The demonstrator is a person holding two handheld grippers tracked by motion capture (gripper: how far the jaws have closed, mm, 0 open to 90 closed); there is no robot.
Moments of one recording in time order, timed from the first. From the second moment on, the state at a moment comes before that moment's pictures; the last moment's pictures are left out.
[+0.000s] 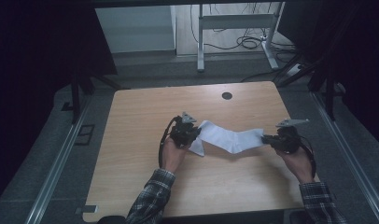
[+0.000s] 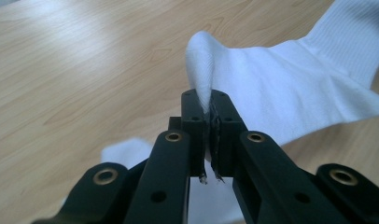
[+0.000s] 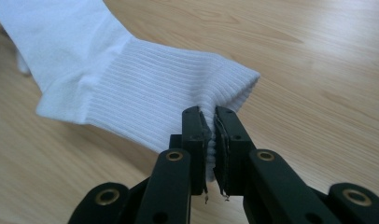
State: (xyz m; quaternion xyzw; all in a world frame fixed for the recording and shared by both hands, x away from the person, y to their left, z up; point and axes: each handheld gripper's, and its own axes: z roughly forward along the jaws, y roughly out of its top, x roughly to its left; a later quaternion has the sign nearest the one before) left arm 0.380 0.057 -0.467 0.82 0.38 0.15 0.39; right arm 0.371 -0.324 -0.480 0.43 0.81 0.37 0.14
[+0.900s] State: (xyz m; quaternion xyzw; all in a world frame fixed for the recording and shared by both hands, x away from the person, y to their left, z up) left arm 0.271 0.147 -0.508 0.80 0.44 0.15 0.37; right arm 0.335 -0.235 -0.487 0.33 0.87 0.36 0.07
